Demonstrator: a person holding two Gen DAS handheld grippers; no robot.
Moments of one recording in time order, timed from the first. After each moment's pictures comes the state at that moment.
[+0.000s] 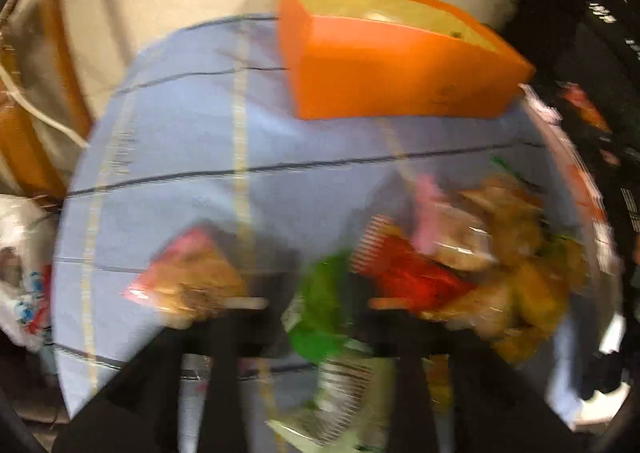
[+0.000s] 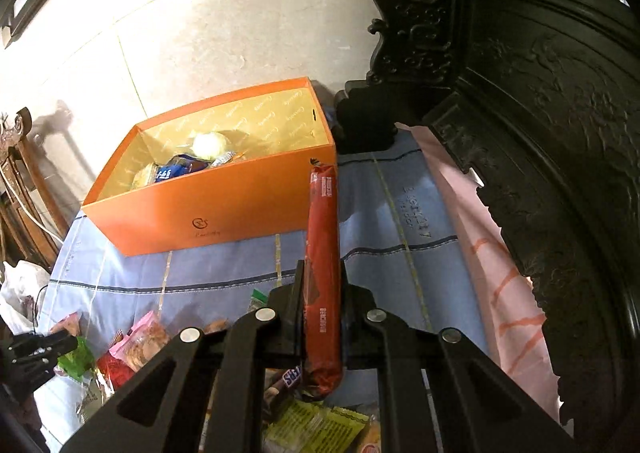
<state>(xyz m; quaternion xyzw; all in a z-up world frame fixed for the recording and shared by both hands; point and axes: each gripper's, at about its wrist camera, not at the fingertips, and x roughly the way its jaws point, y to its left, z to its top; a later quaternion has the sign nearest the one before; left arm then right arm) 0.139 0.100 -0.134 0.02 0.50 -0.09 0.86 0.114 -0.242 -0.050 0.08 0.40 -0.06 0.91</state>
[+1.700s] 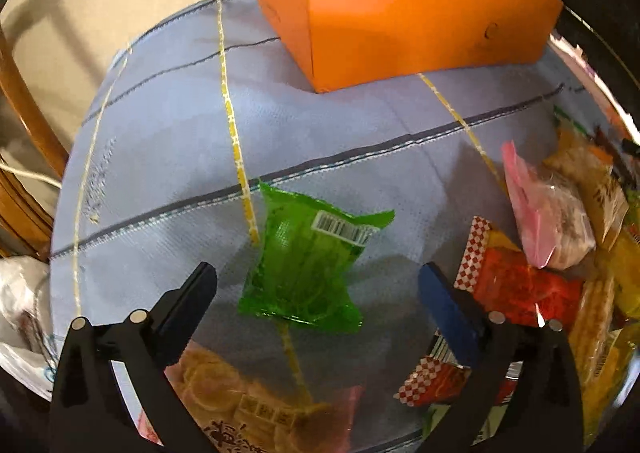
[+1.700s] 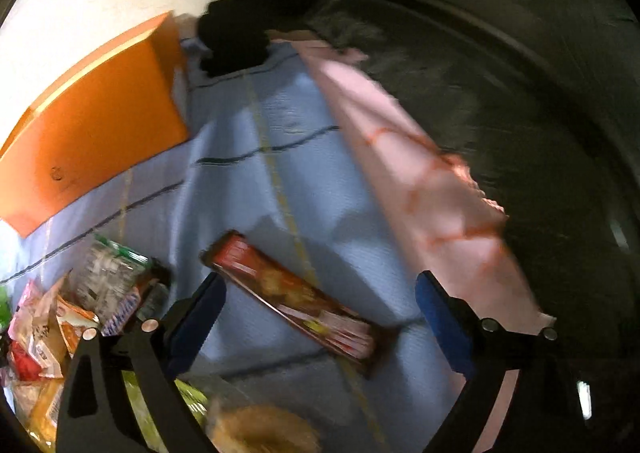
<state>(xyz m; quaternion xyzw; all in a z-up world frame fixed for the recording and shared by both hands) 0.192 0.091 -0.194 0.10 0.53 -0.13 0.83 0.093 -0.314 -0.150 0.11 0.46 -0.17 0.86</state>
